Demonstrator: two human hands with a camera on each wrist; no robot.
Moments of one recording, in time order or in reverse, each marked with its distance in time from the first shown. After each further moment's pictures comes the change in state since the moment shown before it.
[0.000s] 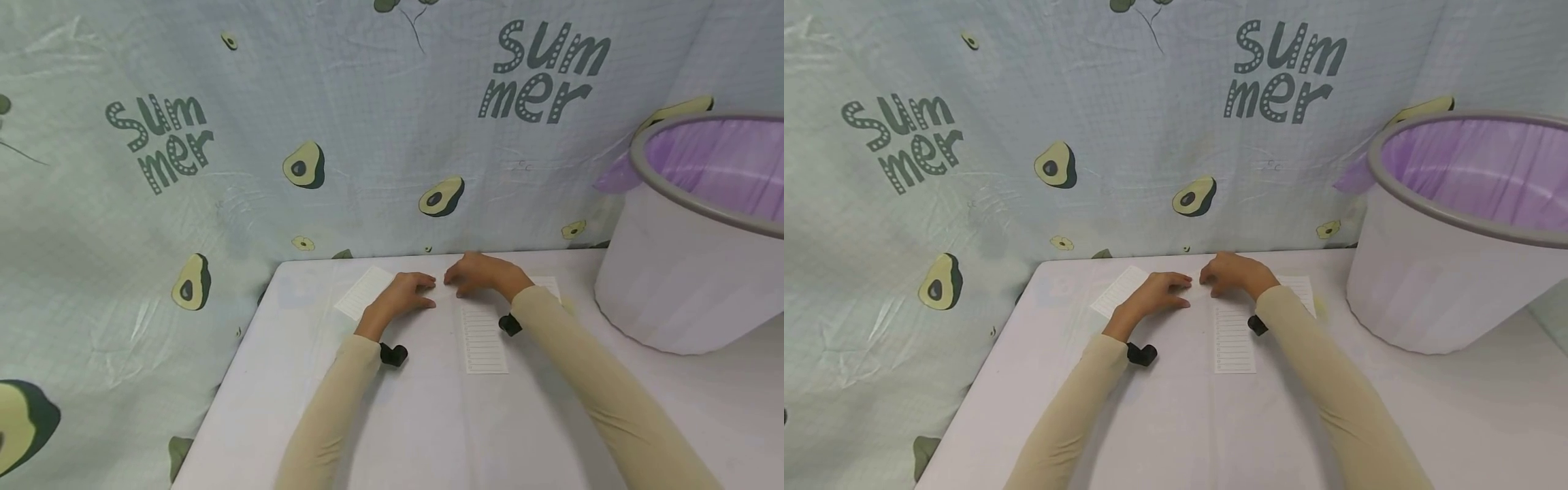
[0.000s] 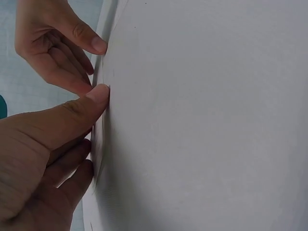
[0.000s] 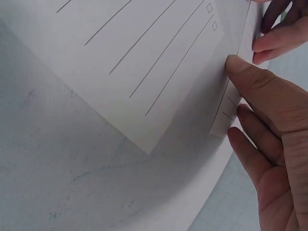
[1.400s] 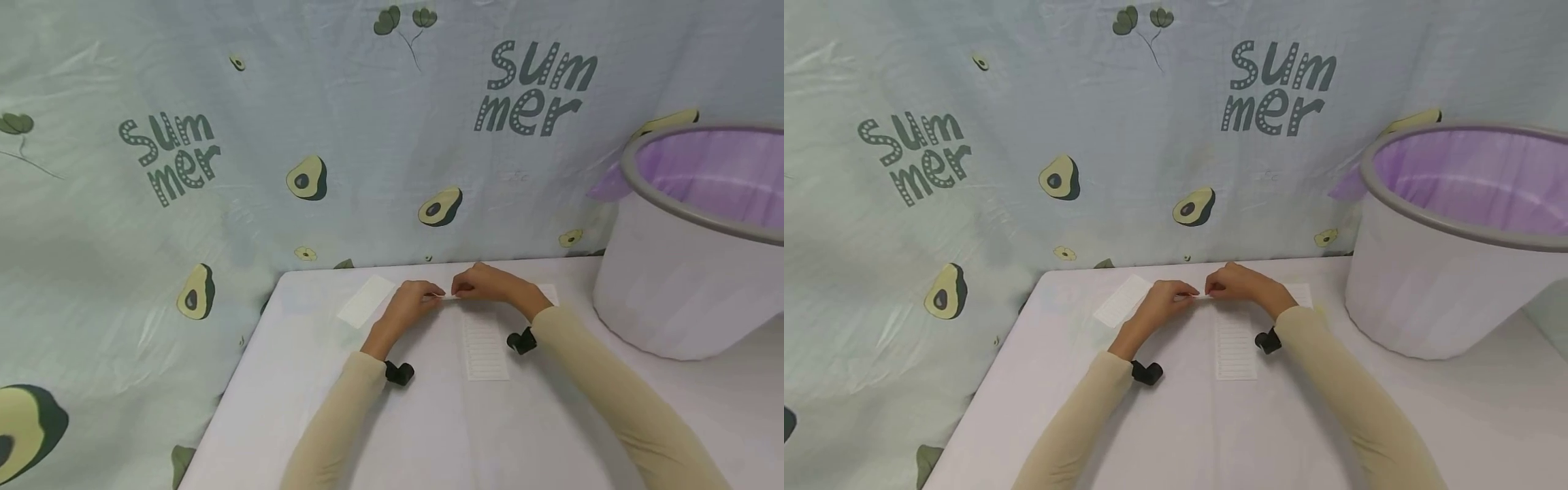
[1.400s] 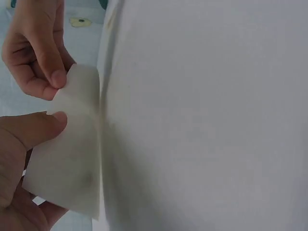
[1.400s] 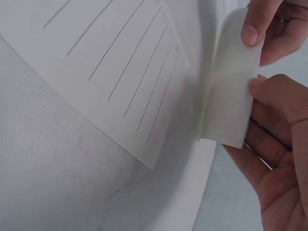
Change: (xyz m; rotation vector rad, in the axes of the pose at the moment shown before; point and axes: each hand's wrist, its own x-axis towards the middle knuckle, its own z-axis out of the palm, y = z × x) left_hand -0.009 0.022 0.013 0.060 0.253 0.123; right_hand -0.026 -0.001 0.003 0.170 0.207 -0.130
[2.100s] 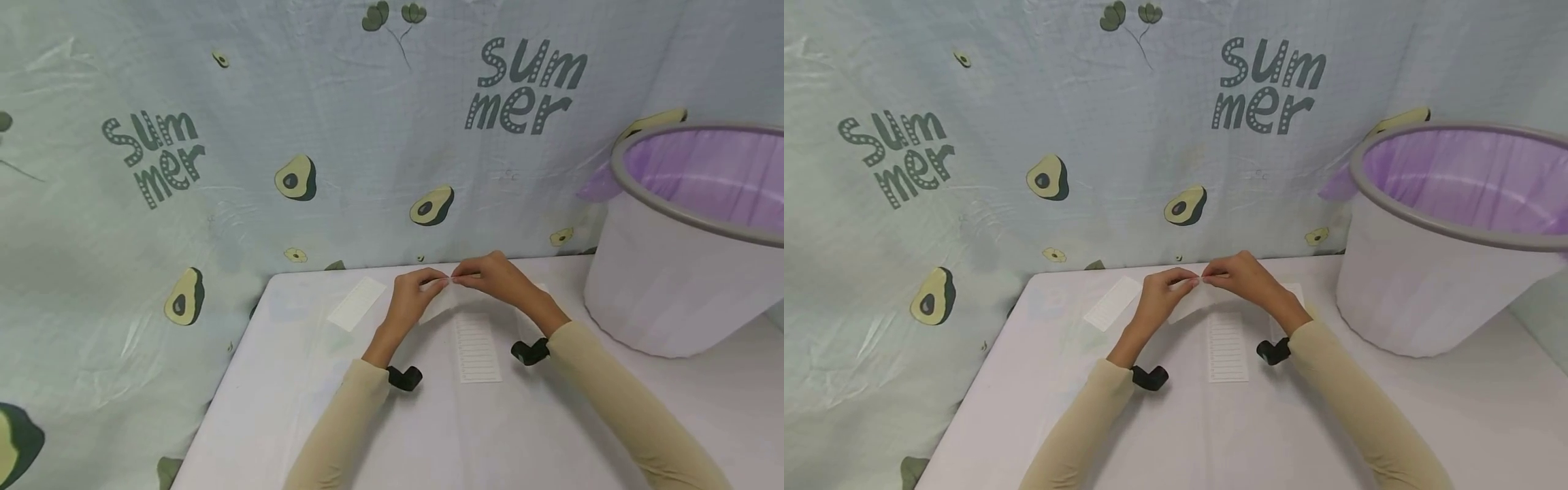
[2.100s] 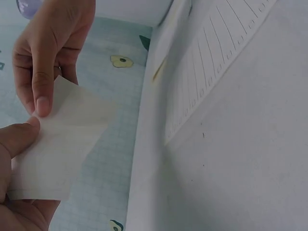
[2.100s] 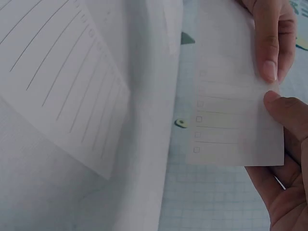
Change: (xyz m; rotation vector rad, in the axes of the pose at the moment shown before) left_hand 0.002 0.031 -0.002 -0.353 0.334 0.098; right_hand -0.034 -0.027 -0.013 0.054 0.396 0.069
